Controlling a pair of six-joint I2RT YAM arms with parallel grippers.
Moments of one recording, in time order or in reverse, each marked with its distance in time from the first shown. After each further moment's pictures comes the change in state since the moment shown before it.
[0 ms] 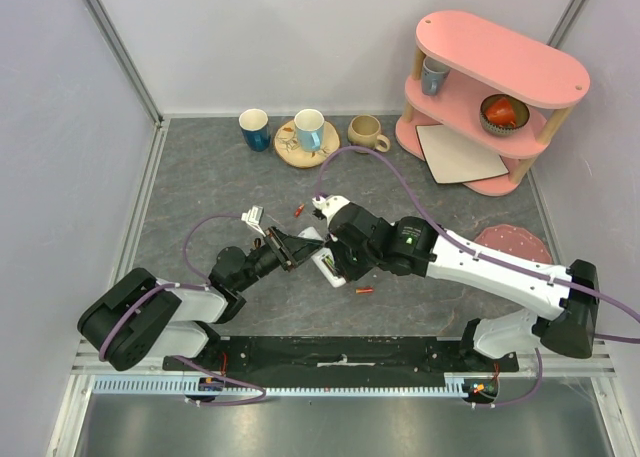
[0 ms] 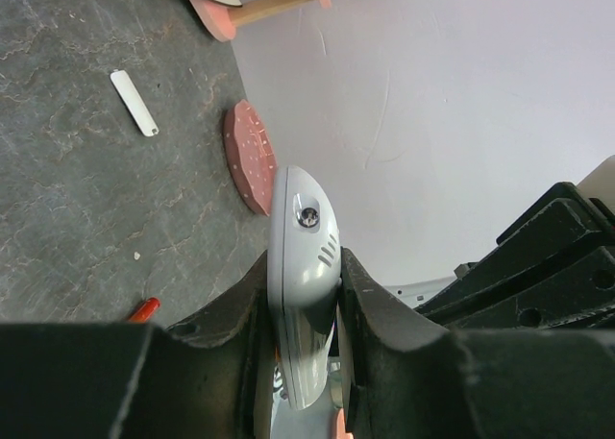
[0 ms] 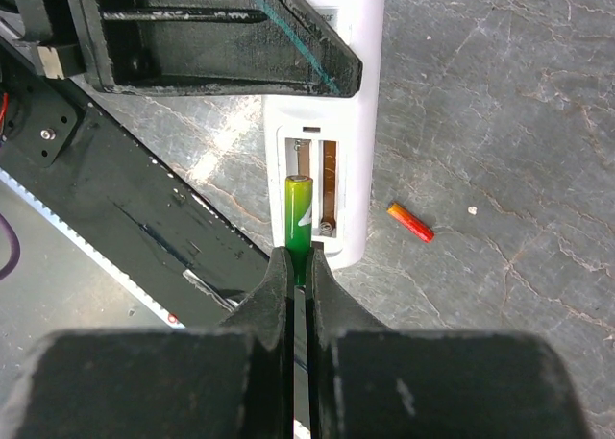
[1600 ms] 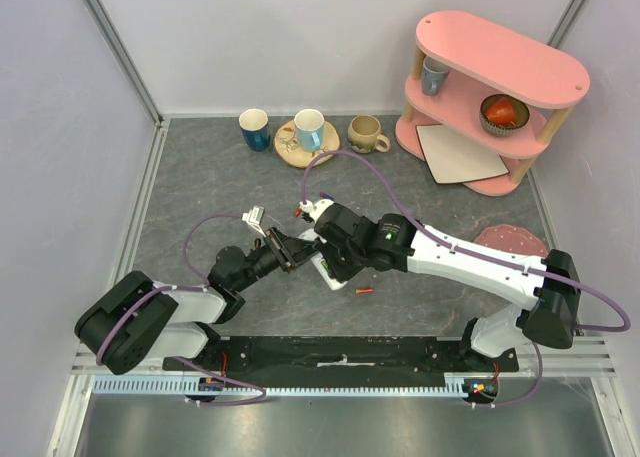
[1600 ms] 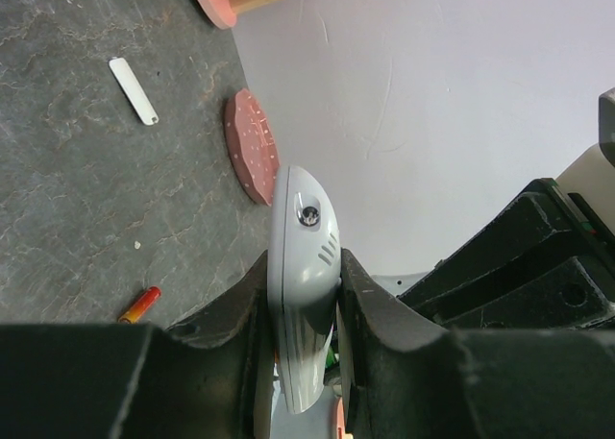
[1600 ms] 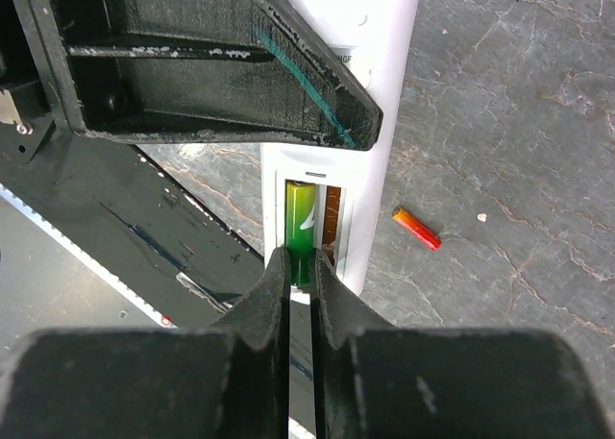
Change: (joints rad) left arm 0.002 -0.023 0.000 -0.035 0.032 0.000; right arm 0.001 0.108 0.040 -0.011 -0.021 -0.016
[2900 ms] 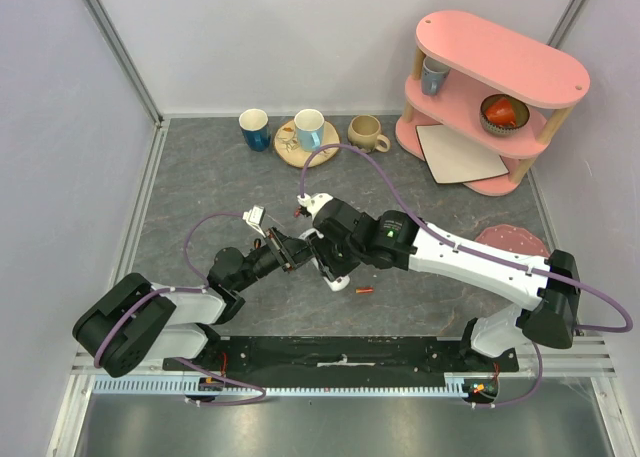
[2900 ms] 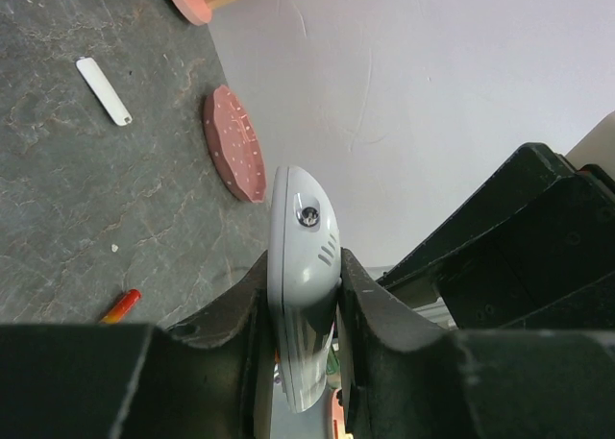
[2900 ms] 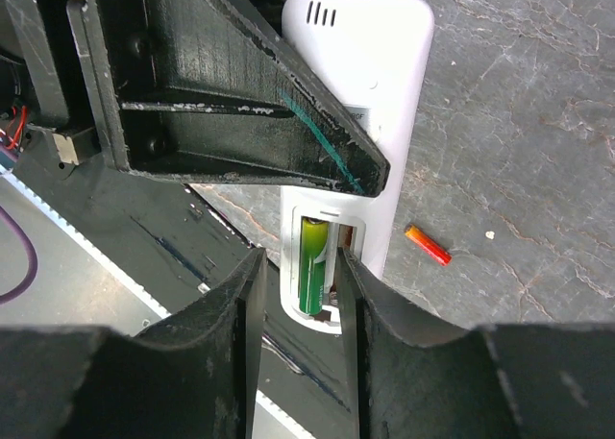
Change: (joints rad) left arm -0.005 -0.019 0.000 0.026 0.018 0.000; right arm 0.001 0.001 0.045 0.011 0.000 0.010
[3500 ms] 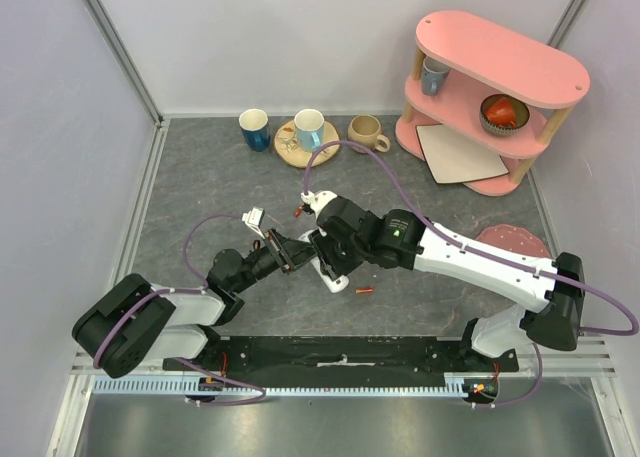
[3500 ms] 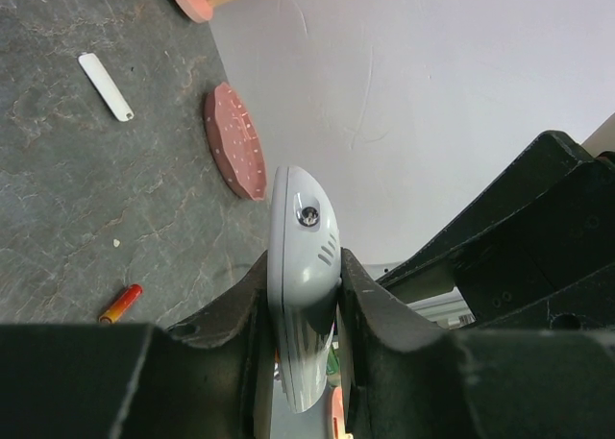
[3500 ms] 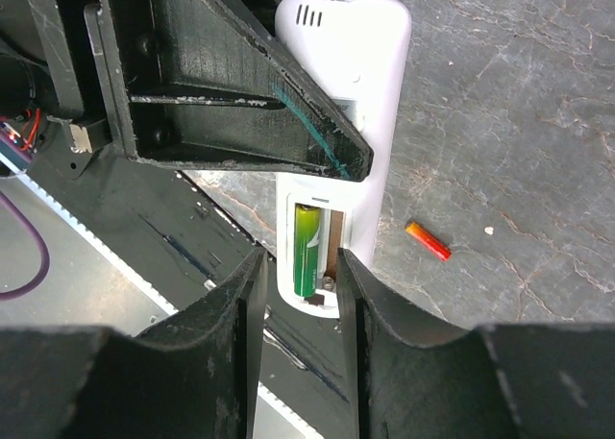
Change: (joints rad) left arm 0.000 -0.003 -0.014 0.008 0.000 0.000; right arm 0.000 -0.023 0.013 -0.018 -0.005 0.009
